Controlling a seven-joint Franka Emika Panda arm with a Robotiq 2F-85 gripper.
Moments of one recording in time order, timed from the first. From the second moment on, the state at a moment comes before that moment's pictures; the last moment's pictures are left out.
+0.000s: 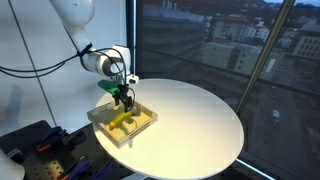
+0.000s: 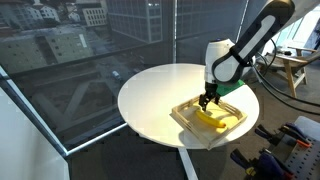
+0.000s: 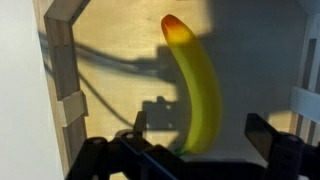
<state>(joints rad) 0.08 0.39 0.00 -2.34 -0.06 2.65 0.22</state>
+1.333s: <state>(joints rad) 0.09 0.53 -0.01 -2.26 -0.06 2.65 0.22</state>
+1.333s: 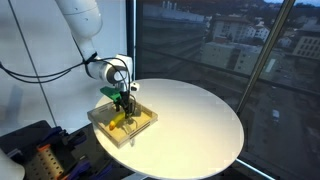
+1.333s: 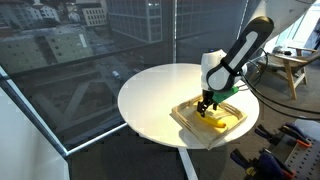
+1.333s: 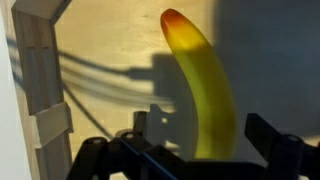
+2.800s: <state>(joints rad) 0.12 0.58 -0.02 -2.23 -0.06 2.69 0.23</state>
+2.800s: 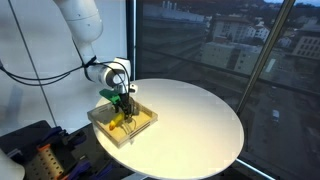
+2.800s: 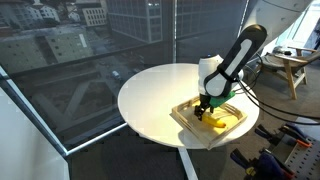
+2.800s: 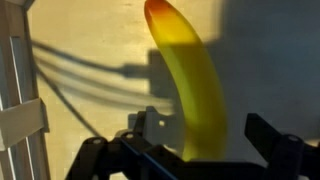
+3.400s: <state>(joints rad) 0.13 0.60 -0.02 -2.23 -0.06 2.72 0.23</state>
